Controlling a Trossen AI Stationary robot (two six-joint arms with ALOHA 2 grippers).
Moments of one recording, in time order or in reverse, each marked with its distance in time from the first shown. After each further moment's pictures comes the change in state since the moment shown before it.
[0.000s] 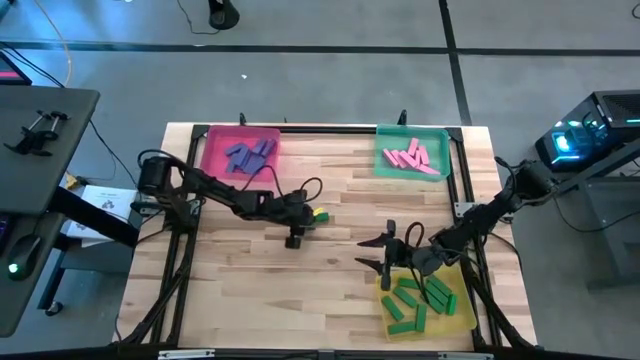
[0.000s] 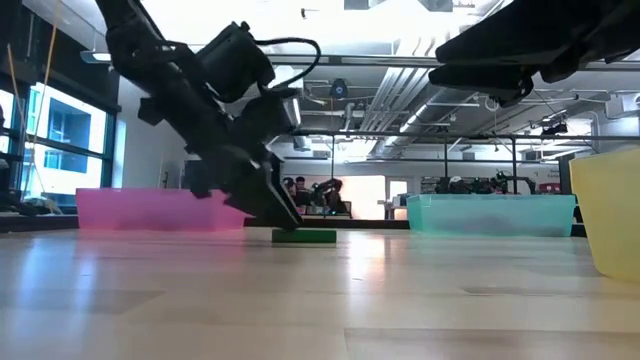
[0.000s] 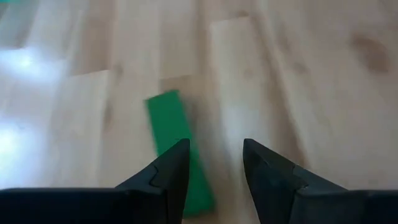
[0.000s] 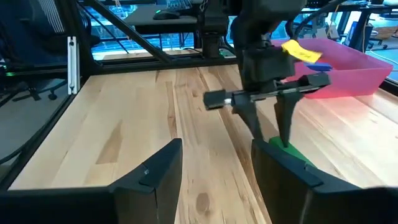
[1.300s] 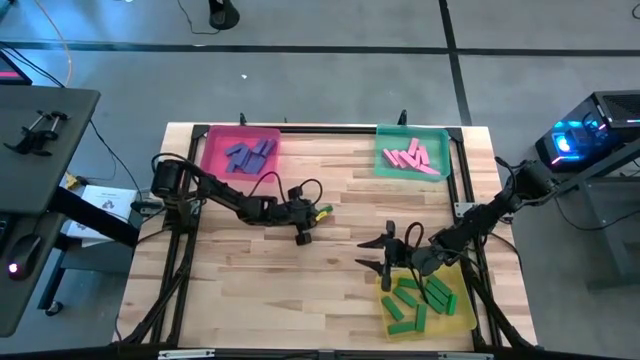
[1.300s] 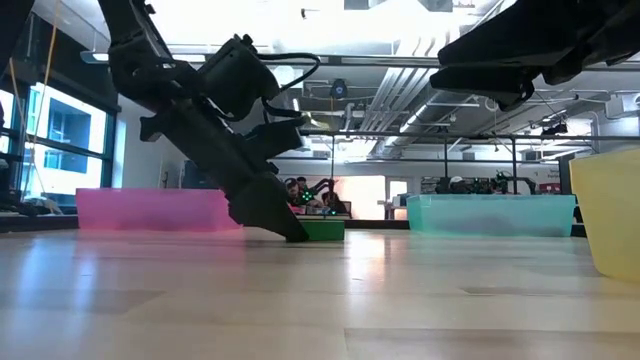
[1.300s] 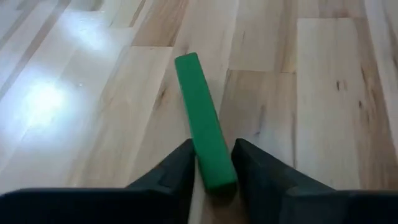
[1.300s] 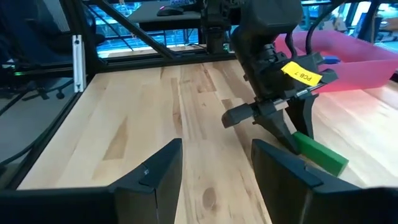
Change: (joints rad) left arm -0.041 0.128 0.004 0.109 -0.254 -0.220; right arm 0.000 0.000 -0.001 -0.015 -0.023 0.033
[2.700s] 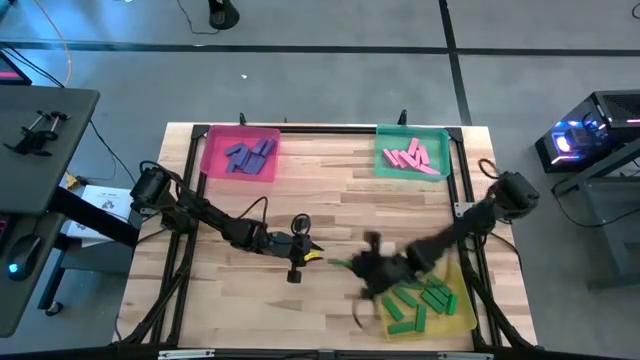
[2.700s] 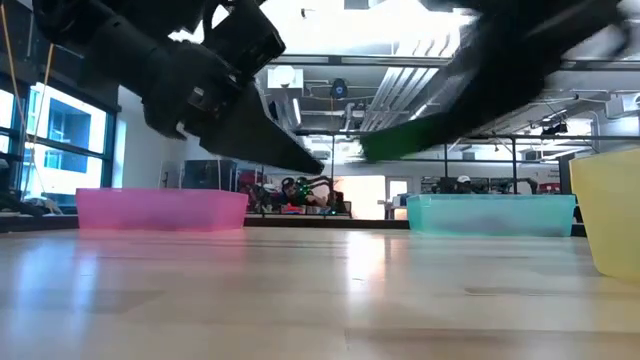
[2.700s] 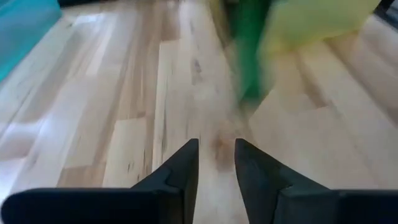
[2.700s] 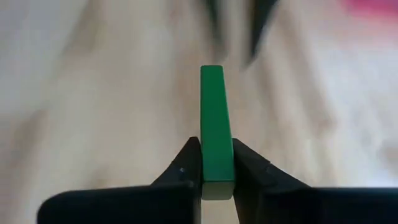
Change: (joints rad) left arm -0.273 -0.121 0.003 0.148 0.030 0.016; right arm -0.061 0.237 0.476 -0.829 -0.159 0.093
